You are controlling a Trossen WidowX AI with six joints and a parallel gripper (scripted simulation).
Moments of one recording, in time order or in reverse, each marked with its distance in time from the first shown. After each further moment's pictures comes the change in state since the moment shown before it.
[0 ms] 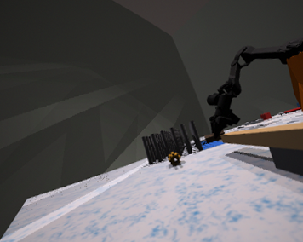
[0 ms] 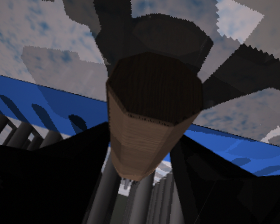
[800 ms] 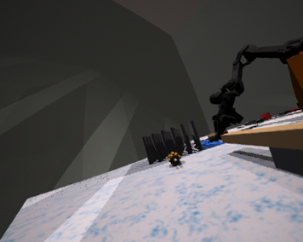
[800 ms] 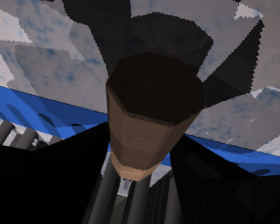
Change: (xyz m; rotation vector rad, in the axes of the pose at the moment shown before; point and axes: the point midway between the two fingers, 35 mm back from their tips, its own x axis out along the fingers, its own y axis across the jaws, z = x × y) arm -0.009 -0.001 0.012 0.002 -0.003 -0.003
